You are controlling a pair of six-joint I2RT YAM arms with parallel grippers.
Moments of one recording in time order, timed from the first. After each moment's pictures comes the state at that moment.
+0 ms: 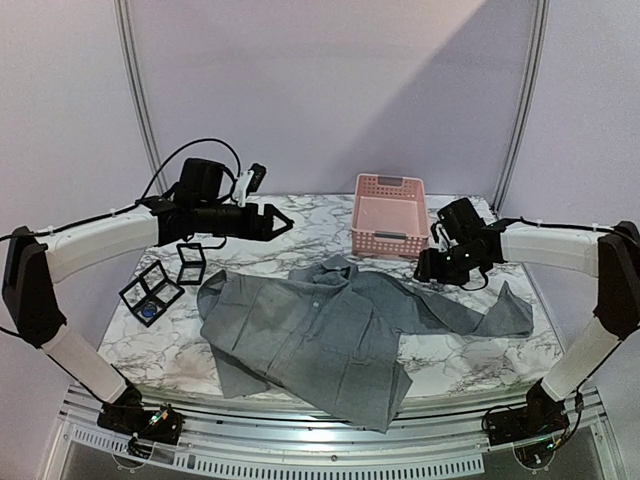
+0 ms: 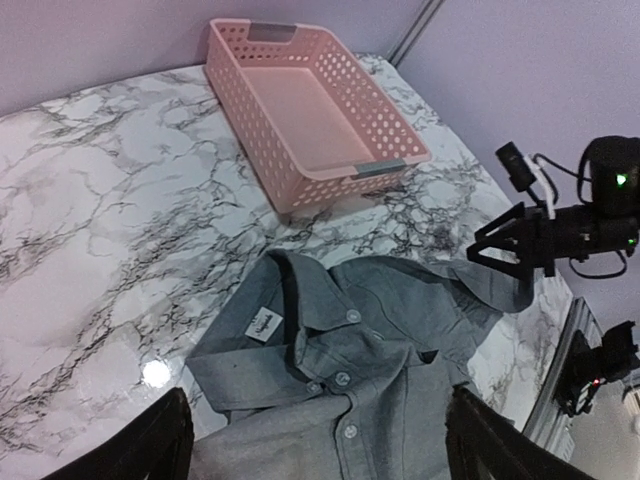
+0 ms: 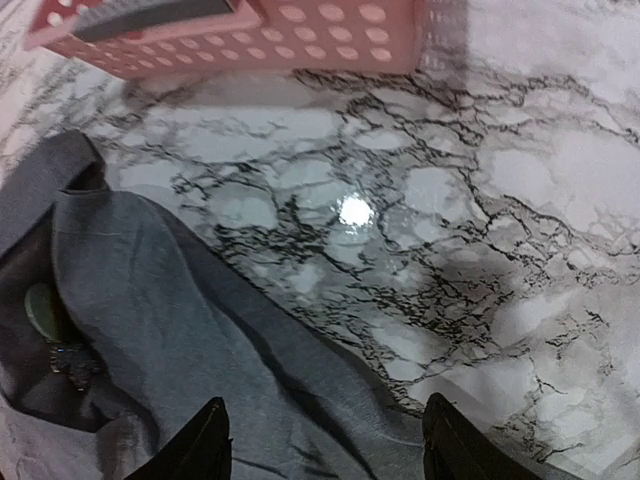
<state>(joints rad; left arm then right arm) -0.53 1.53 1.18 -0.20 0.34 -0.28 0.48 1.58 1.04 -0.44 0.00 0.51</state>
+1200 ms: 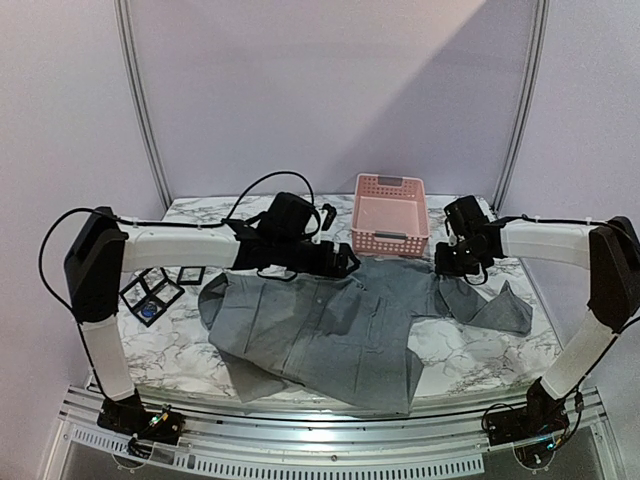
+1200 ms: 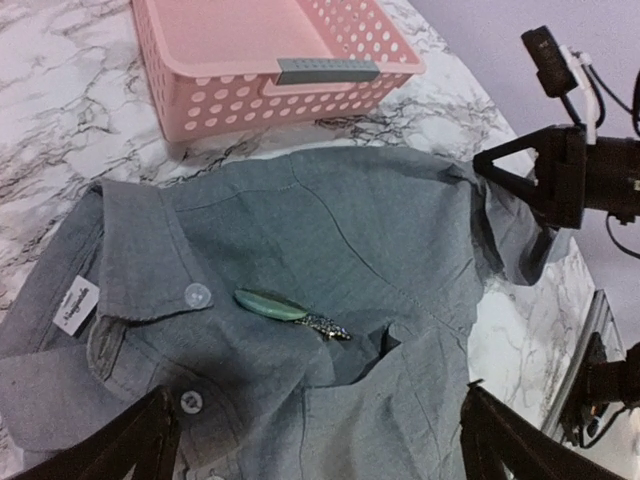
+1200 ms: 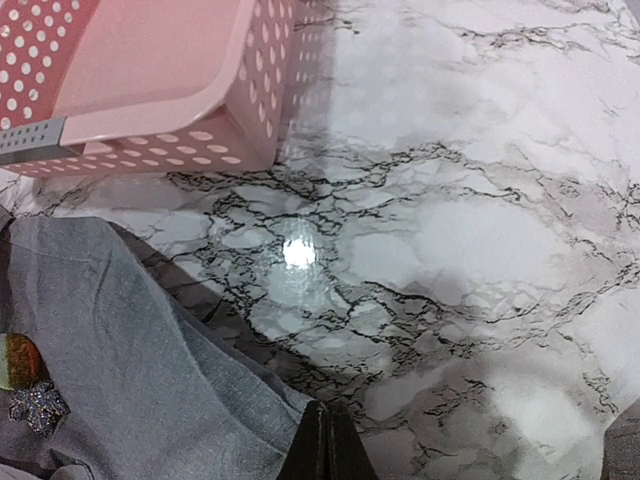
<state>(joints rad) -0.84 1.88 1.33 -0.11 0.12 -0.49 0.41 1.64 1.05 -0.41 0.17 0.47</state>
